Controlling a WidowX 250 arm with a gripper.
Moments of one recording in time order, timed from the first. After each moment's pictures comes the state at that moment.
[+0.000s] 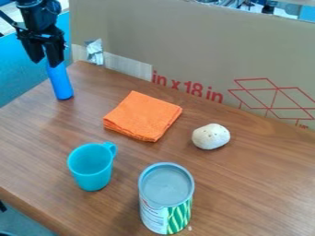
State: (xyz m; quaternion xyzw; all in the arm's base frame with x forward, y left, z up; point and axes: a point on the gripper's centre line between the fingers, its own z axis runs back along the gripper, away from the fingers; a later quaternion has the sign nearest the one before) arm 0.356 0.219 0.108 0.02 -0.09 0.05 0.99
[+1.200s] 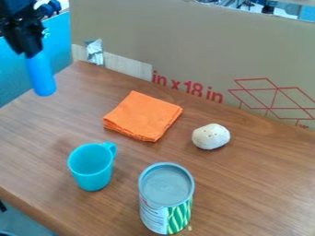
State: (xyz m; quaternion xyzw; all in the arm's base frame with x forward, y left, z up) arm 0.265 0.185 0.164 0.03 -0.12 0.04 0.99
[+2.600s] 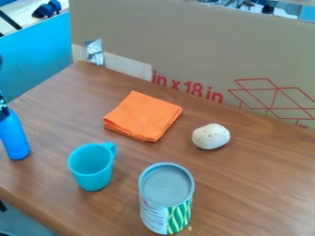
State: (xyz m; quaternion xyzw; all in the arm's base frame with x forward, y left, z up) arm 0.195 0.182 0.095 -0.02 -0.11 -0.05 0.99
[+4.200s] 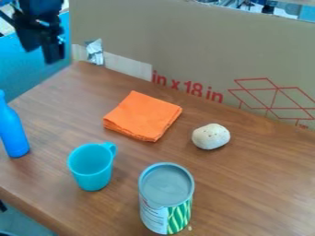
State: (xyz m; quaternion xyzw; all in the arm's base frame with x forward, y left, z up) arm 0.291 0.146 0.160 0.04 -0.06 -0.09 0.99
